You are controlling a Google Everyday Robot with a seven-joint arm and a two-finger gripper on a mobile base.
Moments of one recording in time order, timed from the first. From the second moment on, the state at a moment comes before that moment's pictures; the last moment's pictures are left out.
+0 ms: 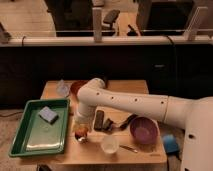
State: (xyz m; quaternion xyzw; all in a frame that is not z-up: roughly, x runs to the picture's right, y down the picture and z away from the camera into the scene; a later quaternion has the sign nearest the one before) arm -0.134 0.195 0.714 -0.16 -0.41 -0.64 0.63
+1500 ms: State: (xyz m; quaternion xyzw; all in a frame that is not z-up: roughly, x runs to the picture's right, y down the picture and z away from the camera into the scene) arm -0.134 0.201 0.713 -0.16 -0.42 -0.63 0.63
